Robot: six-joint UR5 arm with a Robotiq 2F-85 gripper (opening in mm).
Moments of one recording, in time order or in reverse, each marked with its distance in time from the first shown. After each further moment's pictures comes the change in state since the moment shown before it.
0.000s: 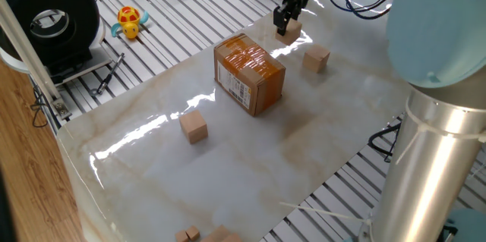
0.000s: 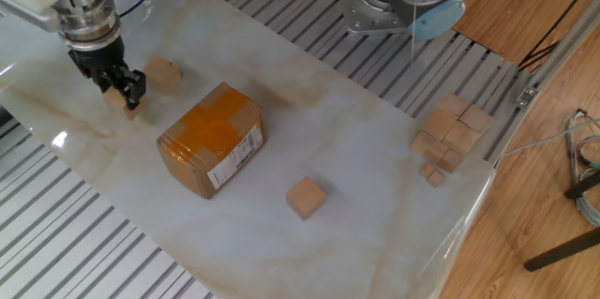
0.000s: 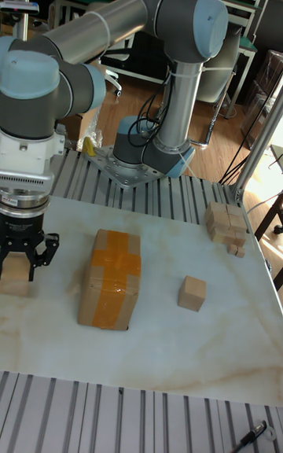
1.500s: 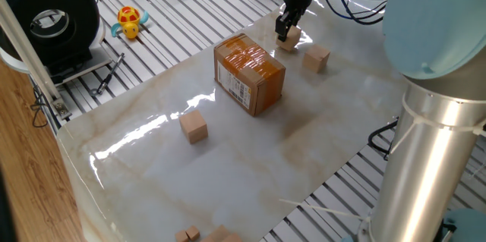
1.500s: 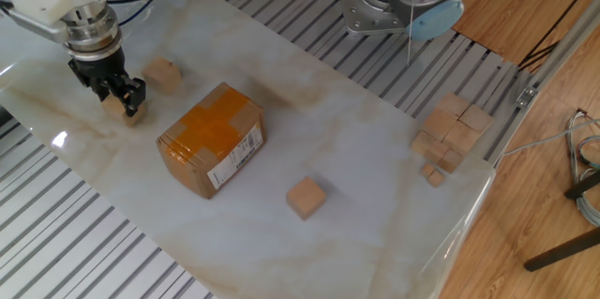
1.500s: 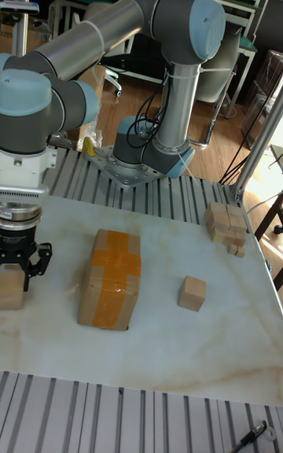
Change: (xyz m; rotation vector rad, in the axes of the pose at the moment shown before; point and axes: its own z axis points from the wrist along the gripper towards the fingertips) arm -0.002 -0.009 0.025 0.006 -0.023 -0.059
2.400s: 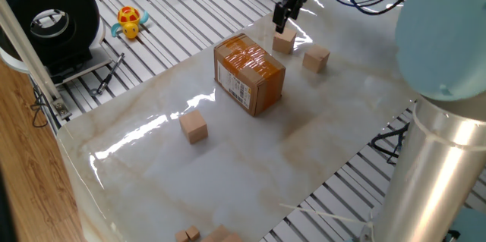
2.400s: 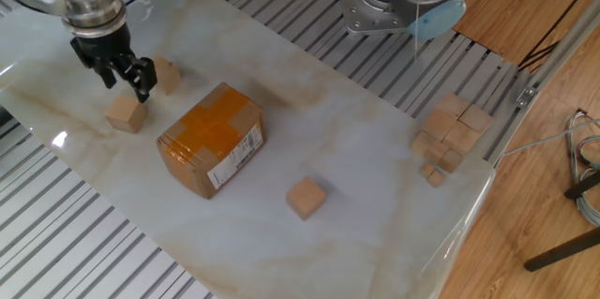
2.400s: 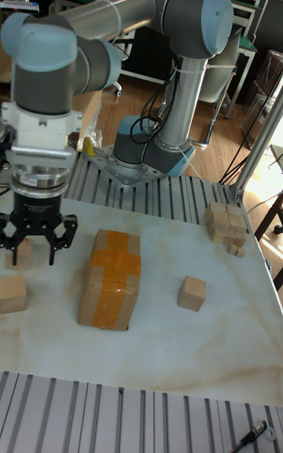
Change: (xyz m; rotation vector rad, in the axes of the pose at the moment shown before) arm -0.003 0.045 -0.072 -0.034 0.024 0.041
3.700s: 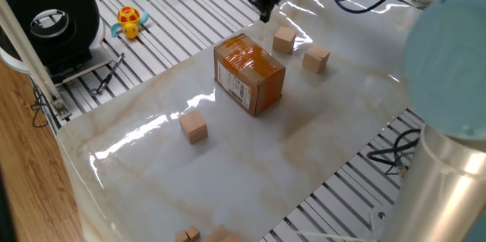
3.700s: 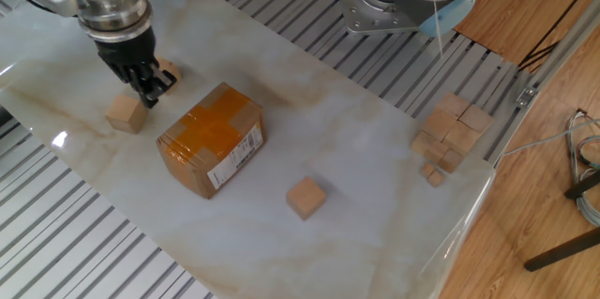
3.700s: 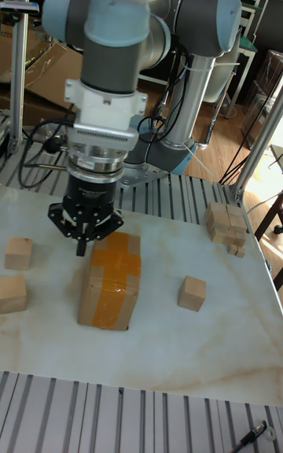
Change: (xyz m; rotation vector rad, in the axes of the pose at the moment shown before) arm -0.027 0.085 -0.051 0.006 0.011 0.129
